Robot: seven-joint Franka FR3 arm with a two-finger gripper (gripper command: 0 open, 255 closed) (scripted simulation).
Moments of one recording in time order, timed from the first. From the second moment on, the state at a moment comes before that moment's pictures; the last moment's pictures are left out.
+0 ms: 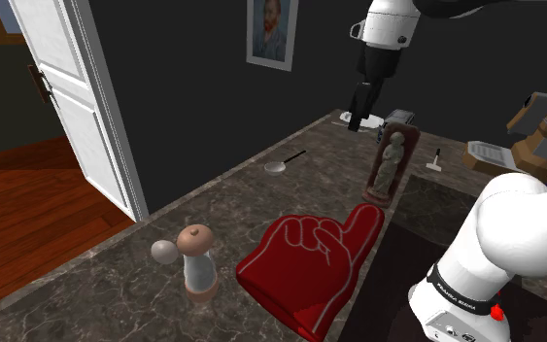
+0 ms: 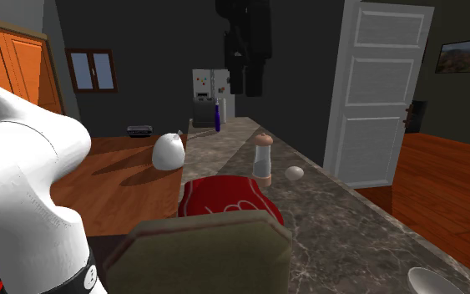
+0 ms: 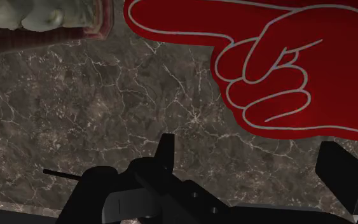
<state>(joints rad) 0.01 -0.74 0.05 -2.37 0.02 1.66 -0.10</state>
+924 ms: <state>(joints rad) 0.08 -0.59 0.30 -2.40 0.14 1.90 0.18</state>
